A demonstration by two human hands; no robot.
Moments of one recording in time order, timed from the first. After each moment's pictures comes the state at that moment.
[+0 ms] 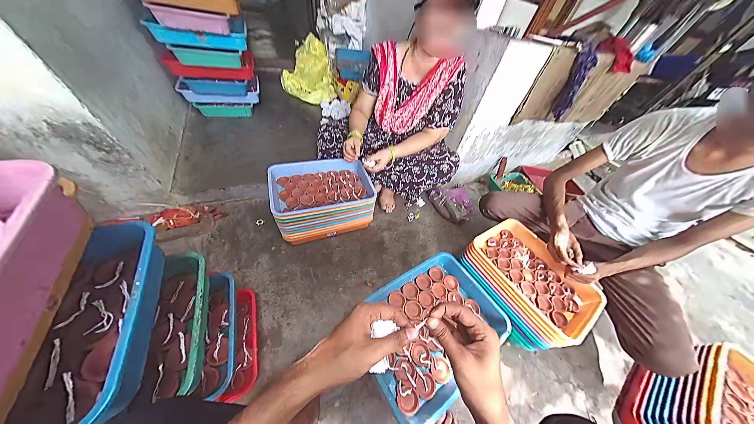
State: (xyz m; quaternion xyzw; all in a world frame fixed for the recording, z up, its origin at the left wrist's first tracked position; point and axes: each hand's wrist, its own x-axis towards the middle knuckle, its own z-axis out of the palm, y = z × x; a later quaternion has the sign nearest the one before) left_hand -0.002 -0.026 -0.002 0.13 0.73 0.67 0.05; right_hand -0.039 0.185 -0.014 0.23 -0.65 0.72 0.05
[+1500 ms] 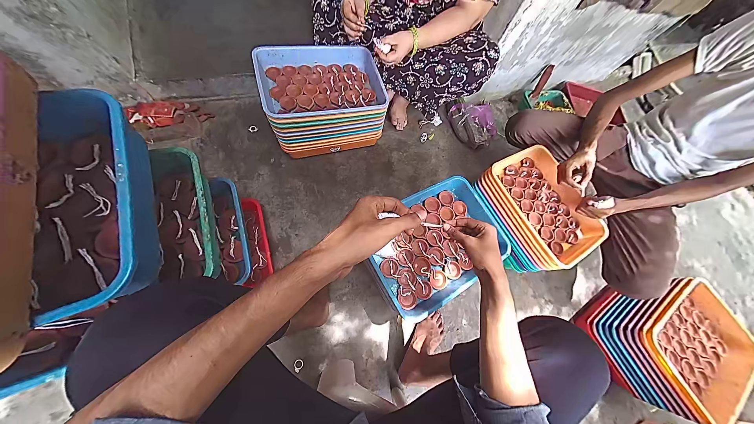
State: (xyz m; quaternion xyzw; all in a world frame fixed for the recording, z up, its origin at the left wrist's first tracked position) left_hand 0.003 -0.027 0.012 -0.07 0.71 0.69 0.10; right_hand -0.114 0.237 -0.100 0.08 -0.82 0.56 -0.07
